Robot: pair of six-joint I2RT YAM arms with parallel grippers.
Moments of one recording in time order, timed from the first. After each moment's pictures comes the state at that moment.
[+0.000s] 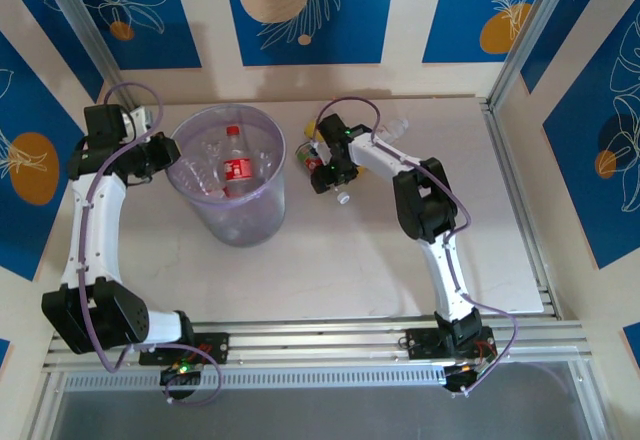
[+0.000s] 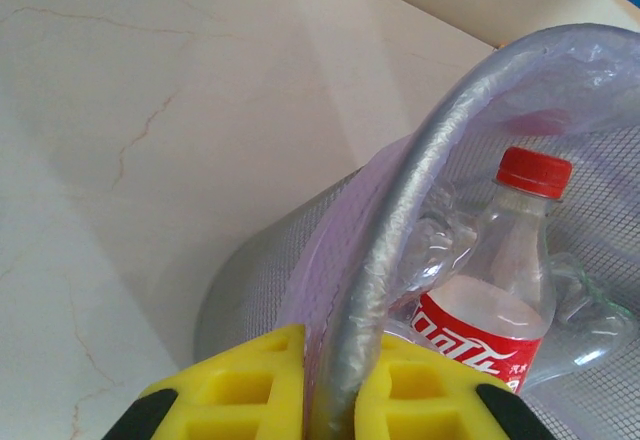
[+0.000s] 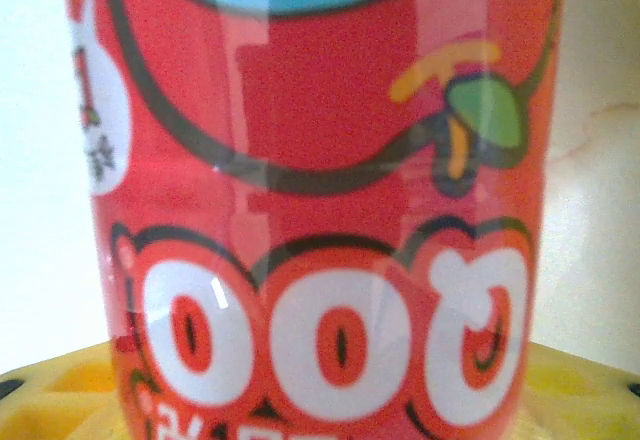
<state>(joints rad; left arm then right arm) 0.19 1.35 1.39 -0.87 0.39 -0.26 0.52 2.28 1.86 -0.88 -0.13 -0.01</state>
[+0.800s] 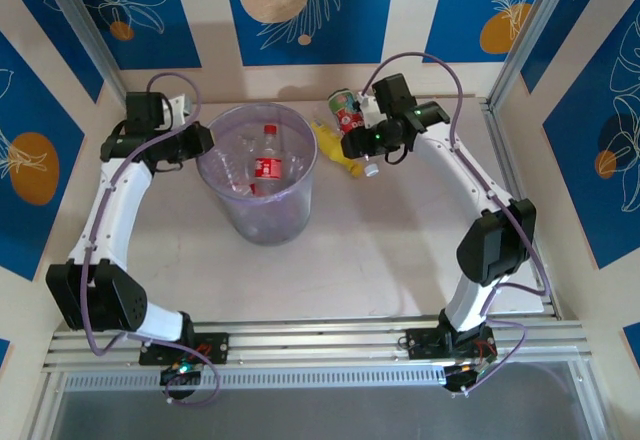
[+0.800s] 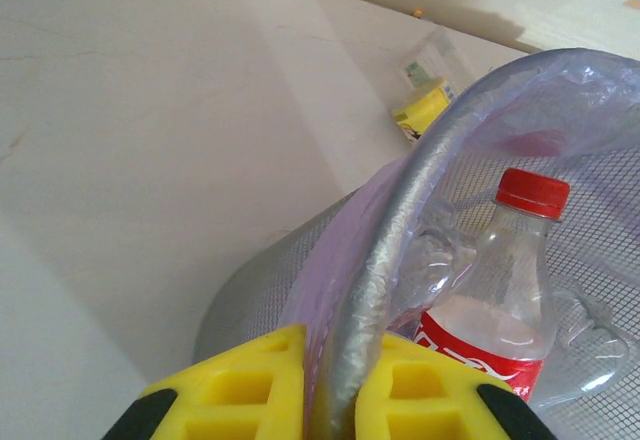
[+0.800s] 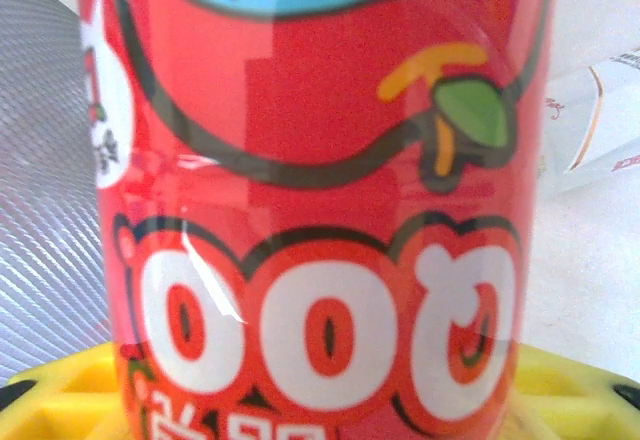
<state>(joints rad) -0.03 1.45 1.44 -0.76 0.38 -0.29 0.40 1.74 1.75 -0.98 -0.22 0.10</state>
